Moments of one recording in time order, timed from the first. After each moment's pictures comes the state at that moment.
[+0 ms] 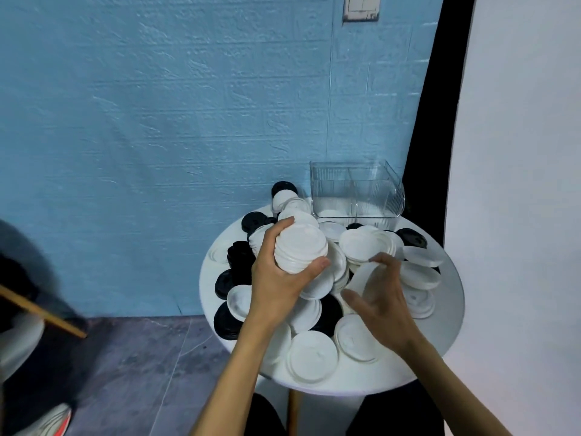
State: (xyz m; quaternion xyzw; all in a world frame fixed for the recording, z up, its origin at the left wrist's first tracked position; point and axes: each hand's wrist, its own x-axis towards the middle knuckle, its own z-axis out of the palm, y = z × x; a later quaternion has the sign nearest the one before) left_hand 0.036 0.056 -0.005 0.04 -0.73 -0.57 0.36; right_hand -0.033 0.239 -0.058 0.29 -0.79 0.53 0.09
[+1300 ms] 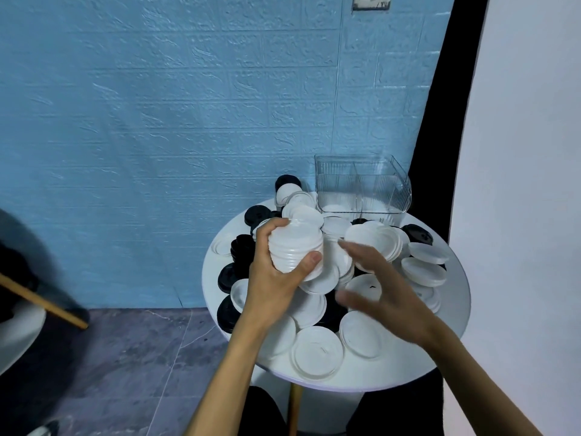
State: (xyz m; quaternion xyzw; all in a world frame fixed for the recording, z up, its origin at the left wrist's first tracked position) left_hand 0.045 0.043 -0.009 0.02 -0.72 -0.60 0.35; right_hand -0.018 0.245 -0.007 0.39 -0.79 0.47 -0.07
